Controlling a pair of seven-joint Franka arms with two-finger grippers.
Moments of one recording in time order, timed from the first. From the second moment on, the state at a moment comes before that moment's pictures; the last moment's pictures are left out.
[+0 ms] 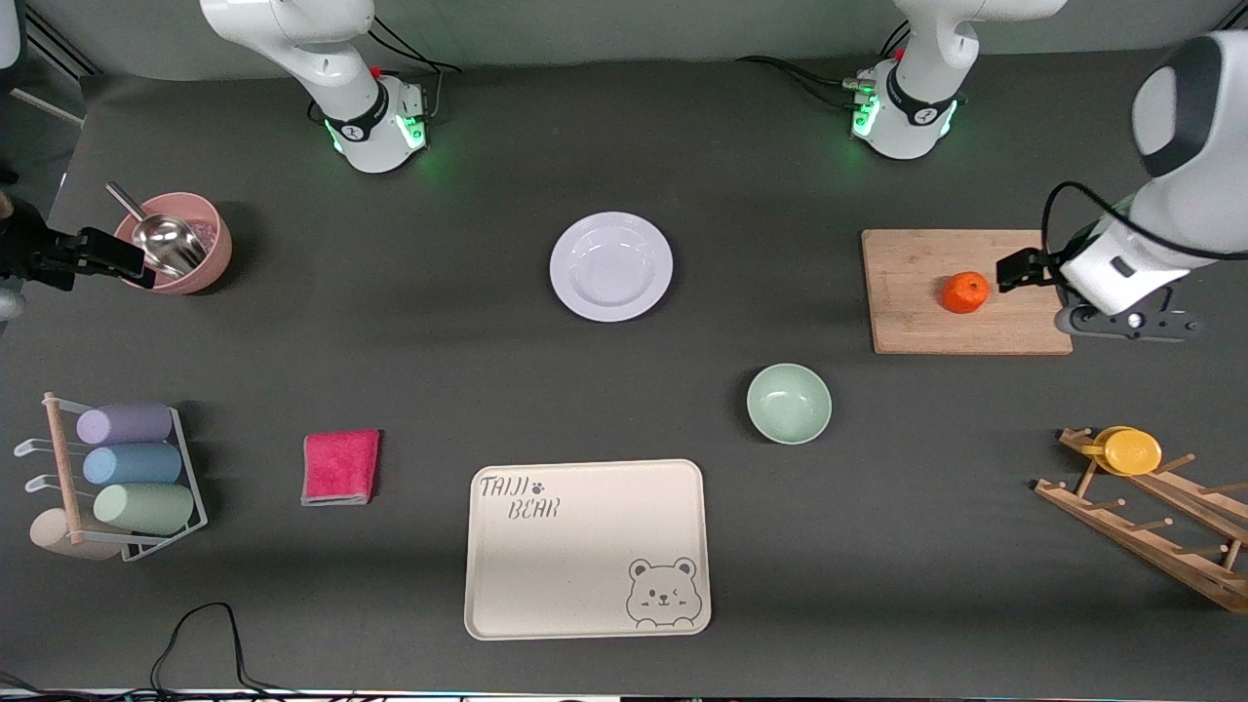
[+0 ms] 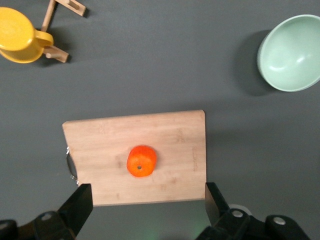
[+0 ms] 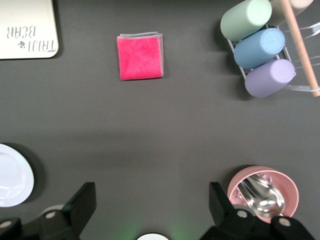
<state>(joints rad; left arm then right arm) -0.13 -0.07 0.10 -2.07 0.03 1.86 0.05 0.01 -0.03 -0.09 -1.63 -0.01 1.52 -0.06</state>
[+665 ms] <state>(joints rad) -0.05 -0.18 0.11 -2.62 0.05 2.43 0.06 0.11 -0.30 -0.08 -1.99 0.01 1.65 0.11</state>
